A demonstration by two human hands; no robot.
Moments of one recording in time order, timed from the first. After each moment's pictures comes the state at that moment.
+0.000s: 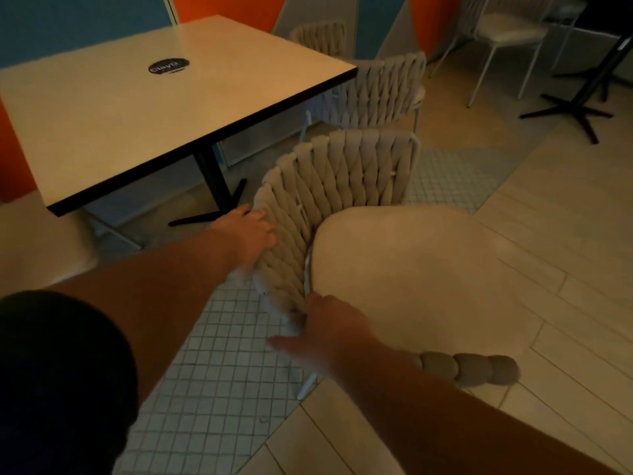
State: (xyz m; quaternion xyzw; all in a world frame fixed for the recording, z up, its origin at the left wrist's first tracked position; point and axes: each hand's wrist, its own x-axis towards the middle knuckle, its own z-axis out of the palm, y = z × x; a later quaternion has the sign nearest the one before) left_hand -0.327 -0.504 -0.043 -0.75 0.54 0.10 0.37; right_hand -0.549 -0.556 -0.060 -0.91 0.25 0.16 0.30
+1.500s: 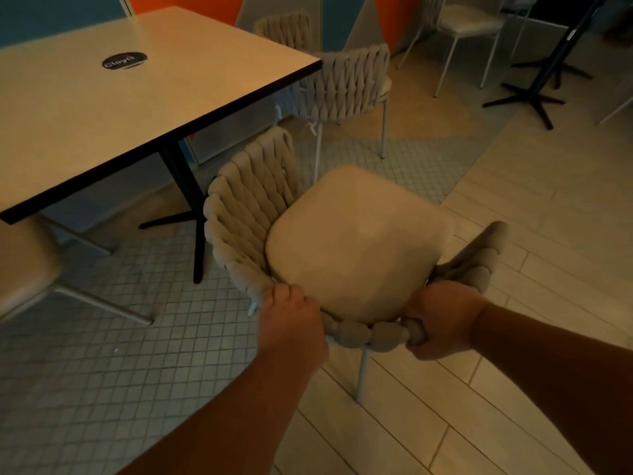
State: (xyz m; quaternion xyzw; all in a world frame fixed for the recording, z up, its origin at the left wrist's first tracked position) left_hand -0.522 -0.505 -0.092 -0.90 0.42 0.10 0.10; right_hand -0.666 -0.712 -0.072 -0.96 0.12 0.27 0.02
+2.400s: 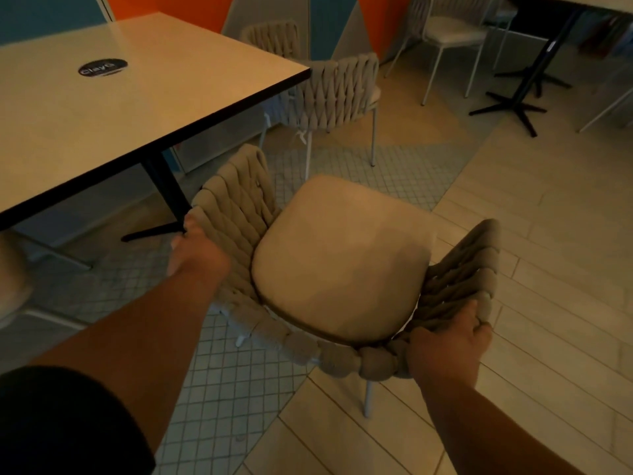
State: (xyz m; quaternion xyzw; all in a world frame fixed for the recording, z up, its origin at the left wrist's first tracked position) left_hand -0.325 -0.529 -0.099 -0.97 0.07 0.14 -0.16; right_hand -0.664 -0.656 -0.129 -0.61 0.67 -0.22 0.36
